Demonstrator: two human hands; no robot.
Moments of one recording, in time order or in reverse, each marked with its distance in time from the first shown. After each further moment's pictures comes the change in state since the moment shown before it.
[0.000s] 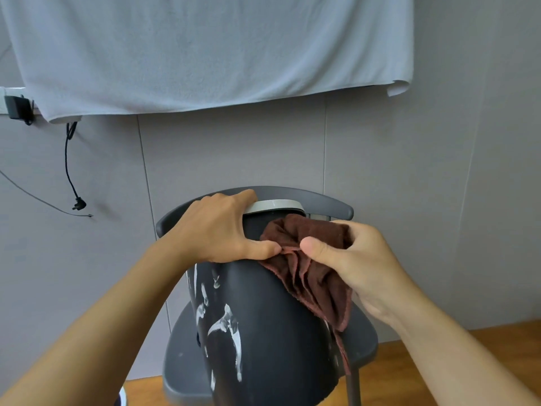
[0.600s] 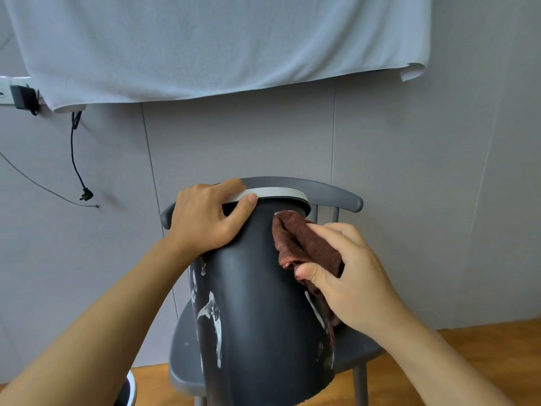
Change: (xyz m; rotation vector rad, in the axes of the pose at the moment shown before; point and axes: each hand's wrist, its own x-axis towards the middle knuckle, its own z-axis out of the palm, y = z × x) left_hand -0.010 -0.019 0.024 -0.161 0.424 -0.024; right_hand -0.008 0.043 0.005 -0.559 -0.059 -0.365
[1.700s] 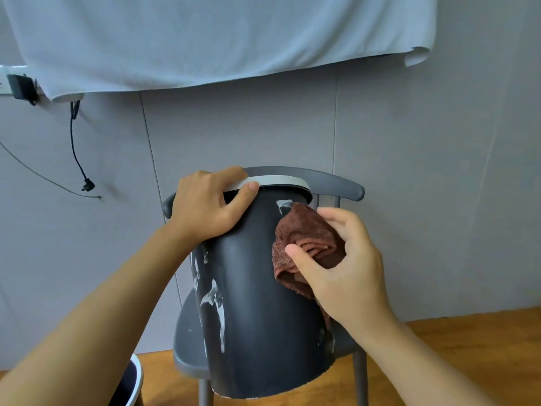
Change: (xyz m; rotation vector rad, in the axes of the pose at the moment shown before) left_hand 0.001 0.003 -0.003 0.021 -0.050 -0.013; right_hand -0.012 0.002 0.028 0.152 0.325 -0.072
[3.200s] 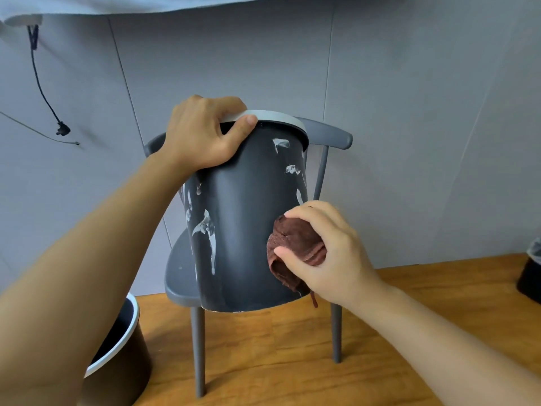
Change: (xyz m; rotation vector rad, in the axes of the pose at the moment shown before) left_hand 0.009 0.015 0.007 -0.002 -0.026 0.051; right_hand -0.053 0.020 -0.027 -0.199 -0.307 -0.179
